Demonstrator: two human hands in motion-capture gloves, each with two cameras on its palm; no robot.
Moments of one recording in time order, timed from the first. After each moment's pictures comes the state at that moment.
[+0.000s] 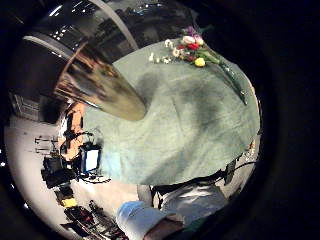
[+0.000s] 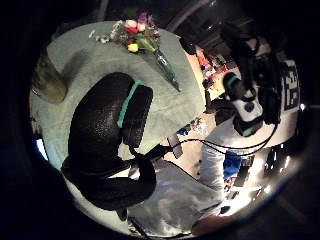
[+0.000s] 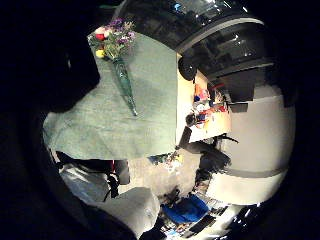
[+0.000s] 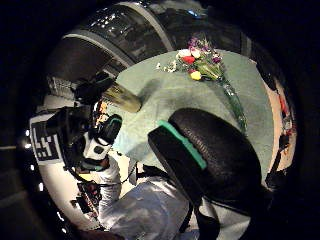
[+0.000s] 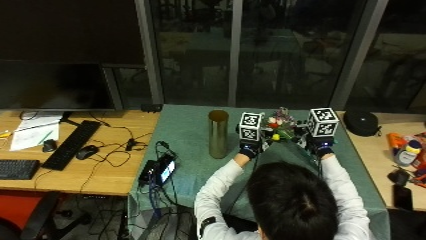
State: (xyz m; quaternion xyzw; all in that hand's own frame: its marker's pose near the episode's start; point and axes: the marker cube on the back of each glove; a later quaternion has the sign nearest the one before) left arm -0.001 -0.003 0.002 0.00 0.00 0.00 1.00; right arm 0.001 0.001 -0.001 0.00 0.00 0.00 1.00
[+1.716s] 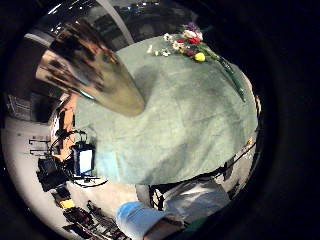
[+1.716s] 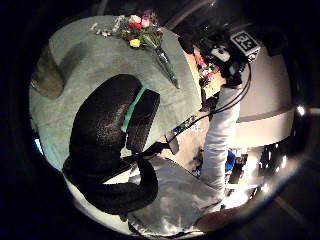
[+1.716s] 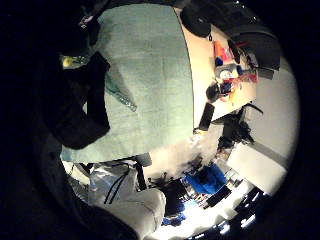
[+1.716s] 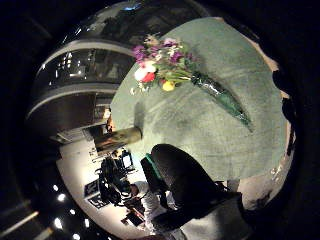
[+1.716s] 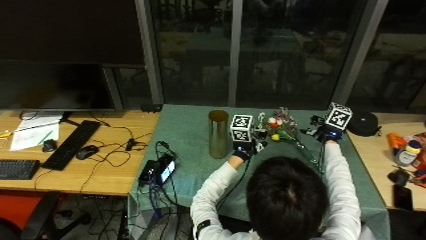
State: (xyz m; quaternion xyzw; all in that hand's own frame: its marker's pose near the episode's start) left arm -0.023 0.012 0.002 0.00 0.05 0.02 1.00; right arm 0.096 -0.085 0.058 -0.21 -0.14 0.25 0.93
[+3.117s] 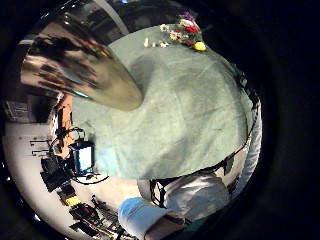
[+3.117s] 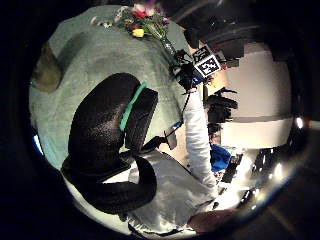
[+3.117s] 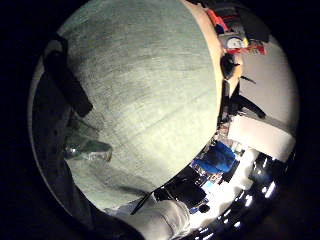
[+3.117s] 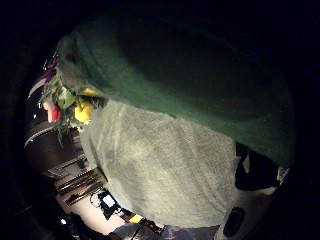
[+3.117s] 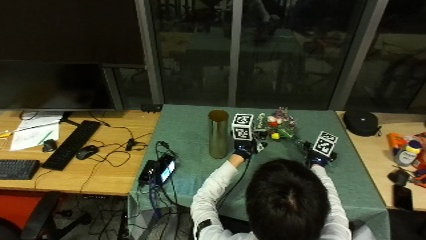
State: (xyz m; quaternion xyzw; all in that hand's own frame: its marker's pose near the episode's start) left arm -0.024 0.002 0.015 -0.05 0.04 0.01 1.00; right arm 0.071 -0.060 0.195 -0.09 -0.06 0.31 0.95
